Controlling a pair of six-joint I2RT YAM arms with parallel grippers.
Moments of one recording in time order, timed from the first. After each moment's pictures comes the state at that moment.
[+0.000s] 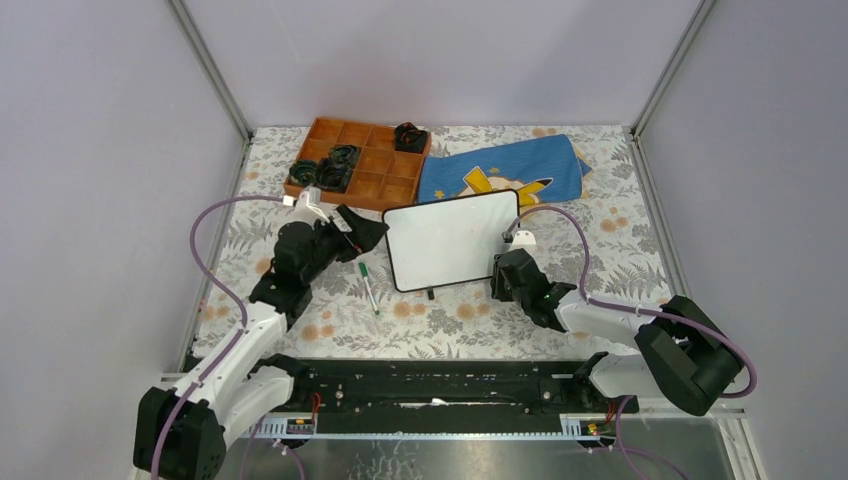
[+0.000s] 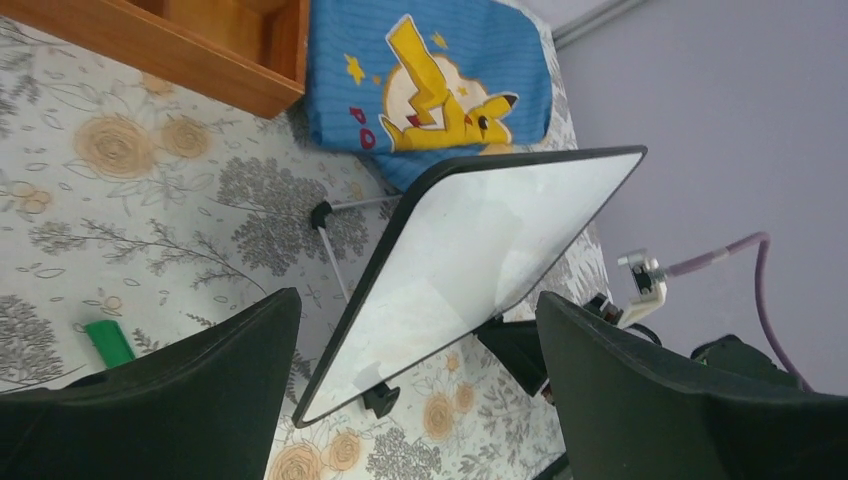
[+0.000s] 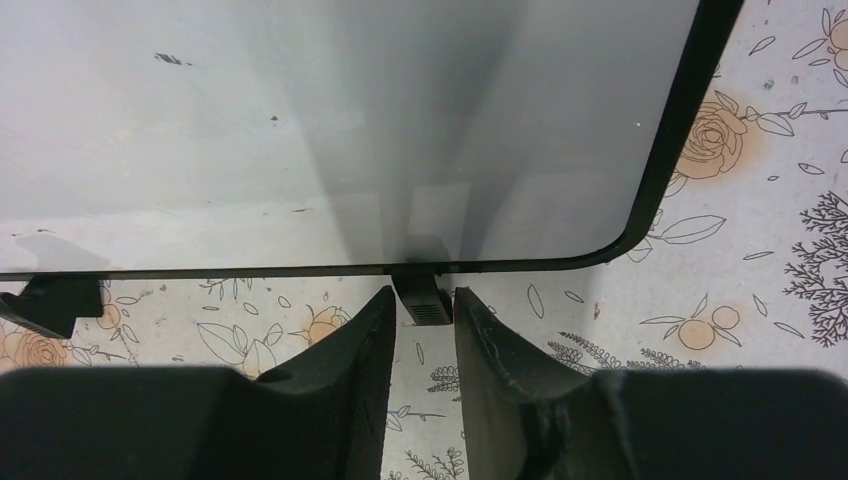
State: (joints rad) left arm -0.31 0.92 0.51 0.16 0.22 -0.79; right arm 0.70 1.30 0.43 0.10 0.30 0.52
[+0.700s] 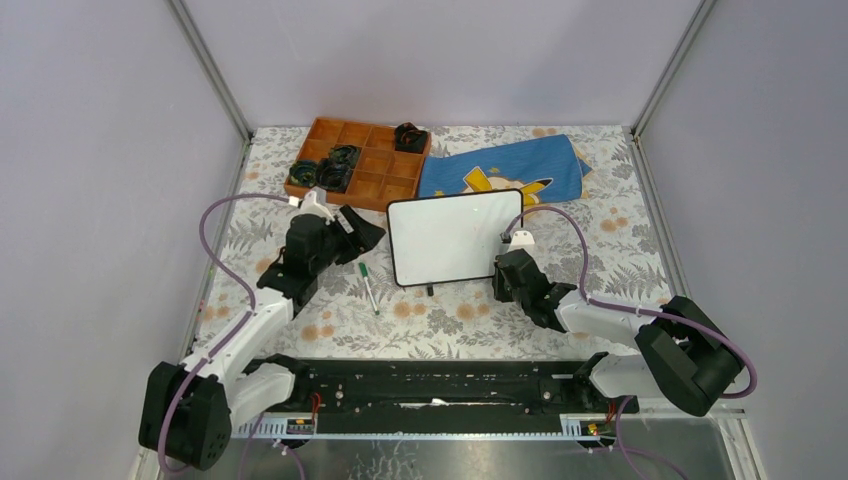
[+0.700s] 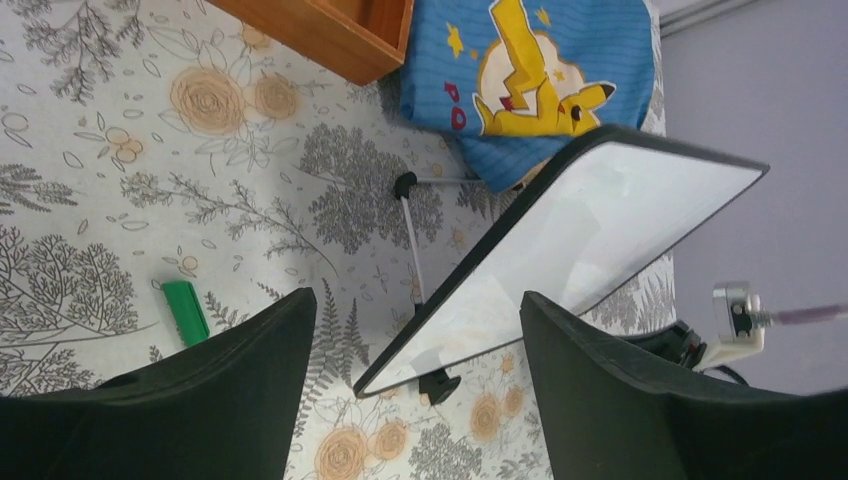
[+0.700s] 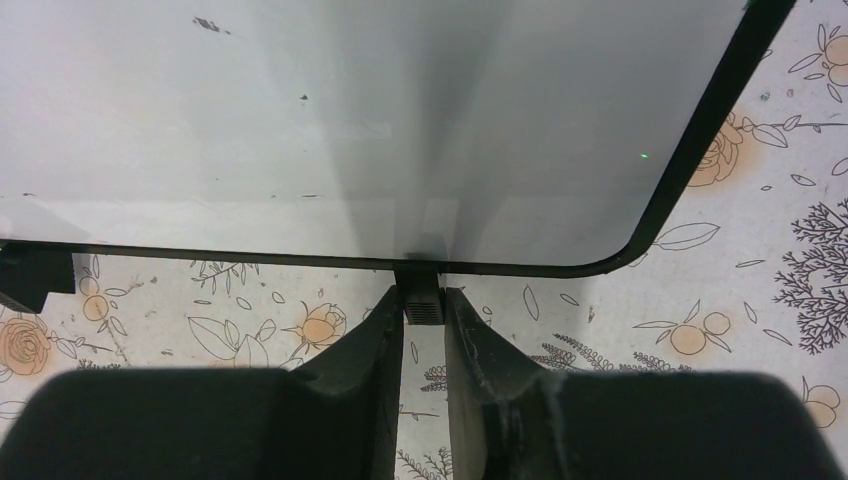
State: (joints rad) left arm -0.31 1.01 0.54 0.04 0.13 -0.78; right arm 0.71 1.30 0.43 0.10 0.30 0.48
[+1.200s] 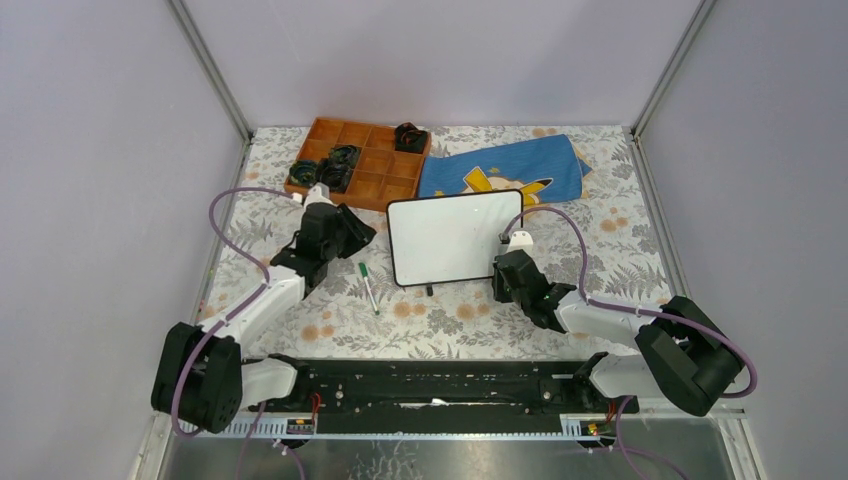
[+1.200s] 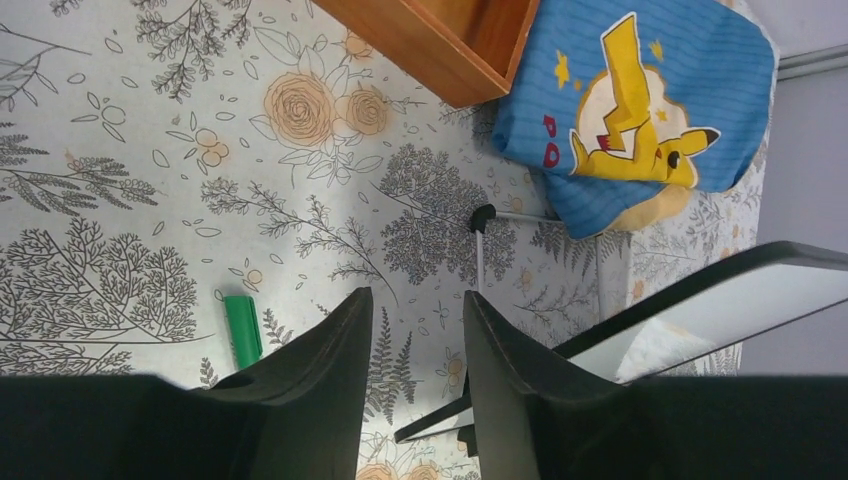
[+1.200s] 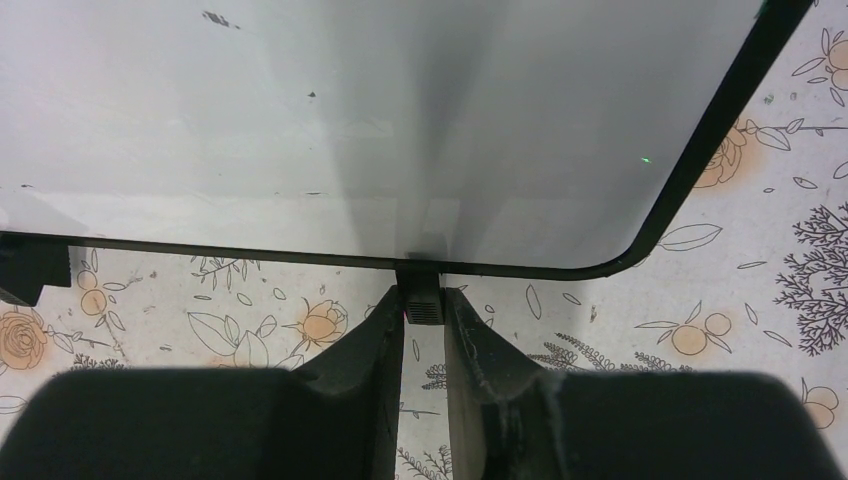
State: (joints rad) left arm -0.31 1.19 0.65 -0.02 0.00 -0.81; right arm 0.71 1.30 0.43 0.10 0.30 0.47
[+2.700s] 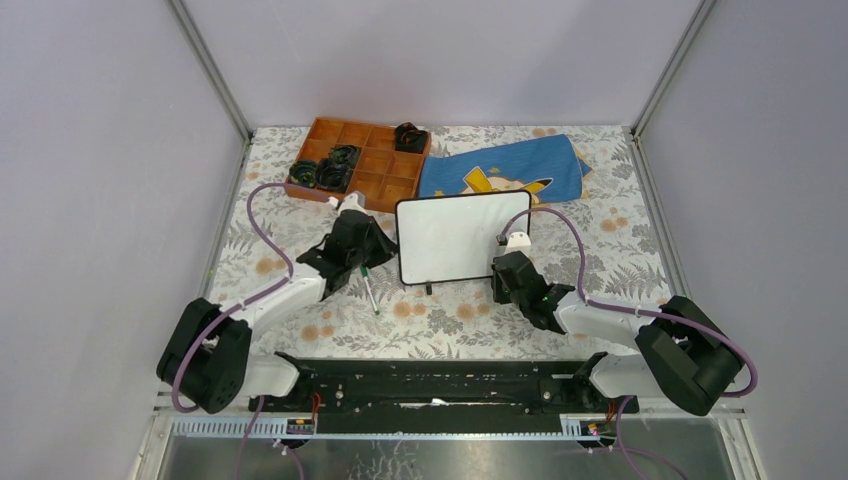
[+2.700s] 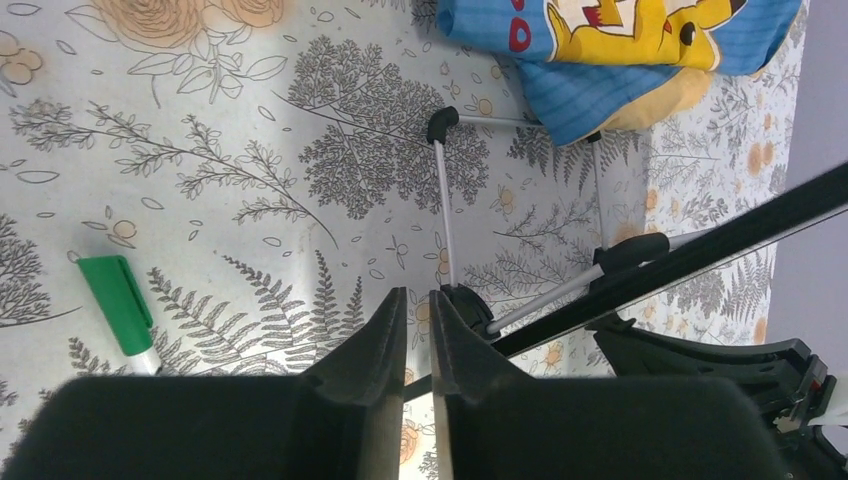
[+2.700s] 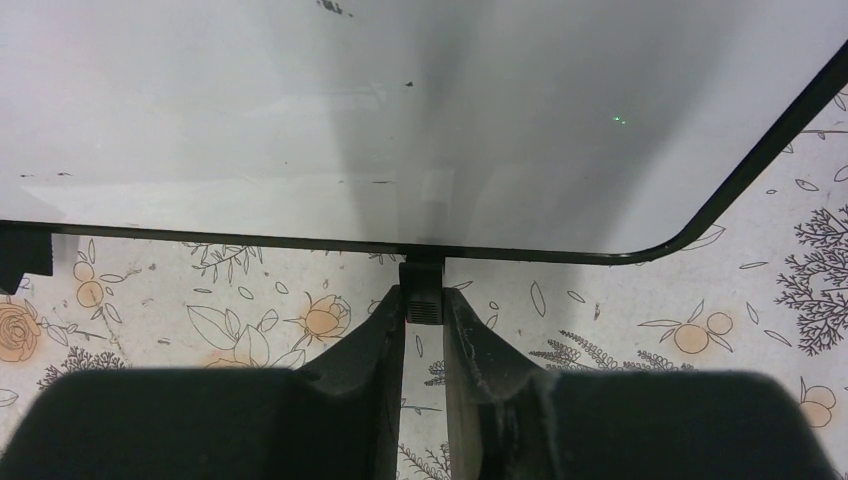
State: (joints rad) left arm -0.50 1.32 0.67 0.02 -0.01 -0.82; right arm 0.73 1.30 0.43 0.10 0.31 0.46
